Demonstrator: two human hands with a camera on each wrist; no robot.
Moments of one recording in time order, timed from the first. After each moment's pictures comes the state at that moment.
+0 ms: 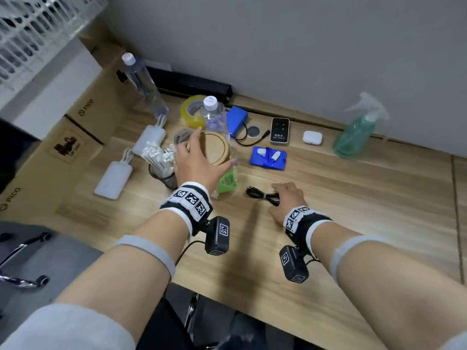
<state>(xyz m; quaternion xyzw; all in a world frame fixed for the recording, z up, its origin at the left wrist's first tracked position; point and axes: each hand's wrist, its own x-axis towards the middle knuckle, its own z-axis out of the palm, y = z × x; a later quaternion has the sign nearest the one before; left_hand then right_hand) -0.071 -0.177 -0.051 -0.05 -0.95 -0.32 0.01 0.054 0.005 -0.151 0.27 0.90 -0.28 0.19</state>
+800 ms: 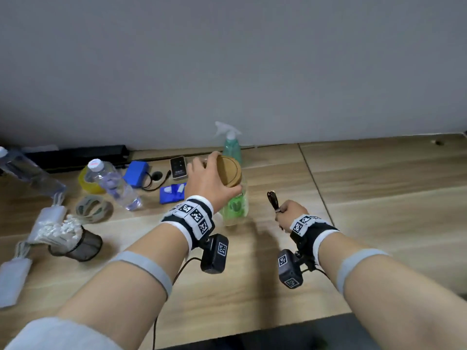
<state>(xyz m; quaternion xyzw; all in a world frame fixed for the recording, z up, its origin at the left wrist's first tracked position) 0.078 0.009 0.017 -0.37 -0.89 -0.24 -0.09 0.260 0.137 -0.071 0.56 0.73 -0.39 0.08</state>
